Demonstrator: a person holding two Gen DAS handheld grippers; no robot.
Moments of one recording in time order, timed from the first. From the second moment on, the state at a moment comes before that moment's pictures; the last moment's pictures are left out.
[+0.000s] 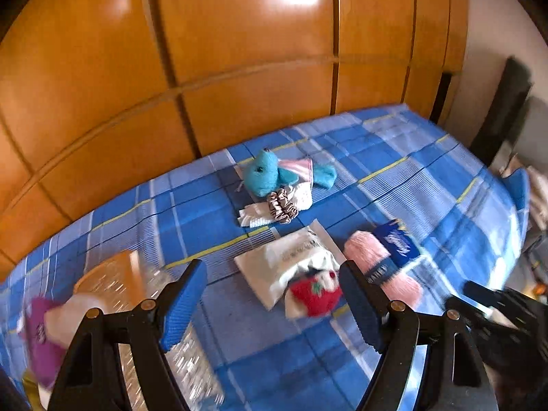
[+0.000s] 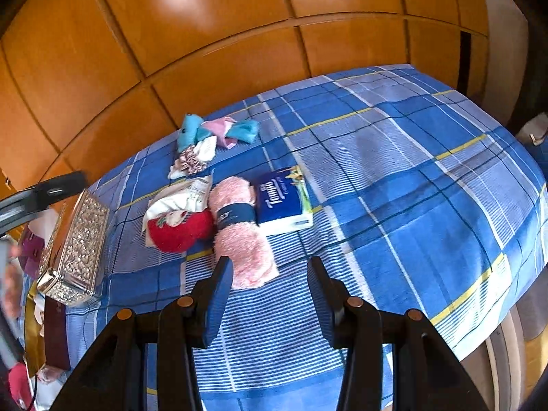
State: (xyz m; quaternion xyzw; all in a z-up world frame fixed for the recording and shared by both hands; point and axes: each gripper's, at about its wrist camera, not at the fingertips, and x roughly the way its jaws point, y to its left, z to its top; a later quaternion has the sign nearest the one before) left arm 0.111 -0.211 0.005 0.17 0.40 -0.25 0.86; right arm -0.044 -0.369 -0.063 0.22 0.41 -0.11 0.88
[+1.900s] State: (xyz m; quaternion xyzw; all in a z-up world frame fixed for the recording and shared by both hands) left arm 0.191 -0.191 -0.066 0.01 0.49 -0.15 0.86; right arm 0.273 -0.351 -0.110 -0.14 0.51 0.07 0.84
